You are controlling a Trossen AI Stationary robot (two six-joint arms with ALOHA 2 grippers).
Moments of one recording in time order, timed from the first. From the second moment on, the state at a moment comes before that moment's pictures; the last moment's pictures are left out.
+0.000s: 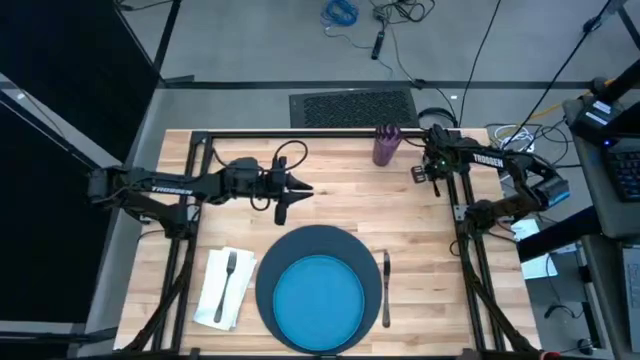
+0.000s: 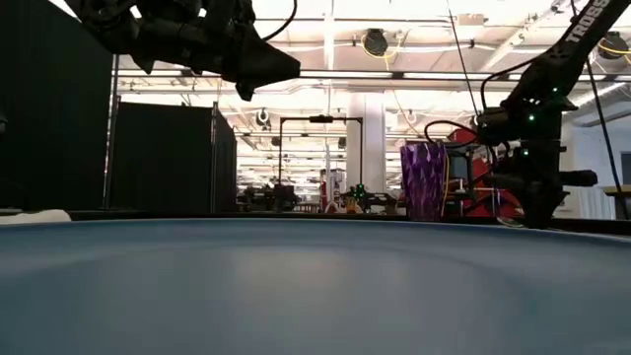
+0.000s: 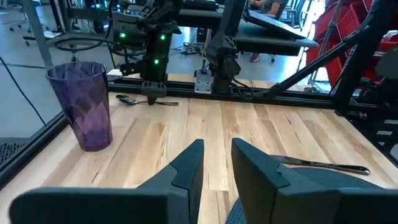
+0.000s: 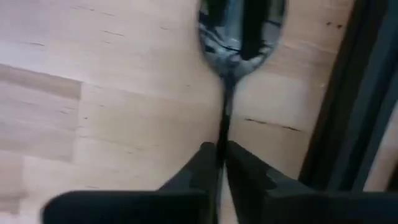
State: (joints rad) left arm 0.21 1.28 0.63 0.49 0.23 -0.02; right arm -1.09 1.38 0.57 -0.60 0.11 0.25
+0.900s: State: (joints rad) left arm 0.21 1.28 0.63 0.49 0.23 -0.01; right arm -0.79 1.16 0.69 -0.93 0.08 0.47
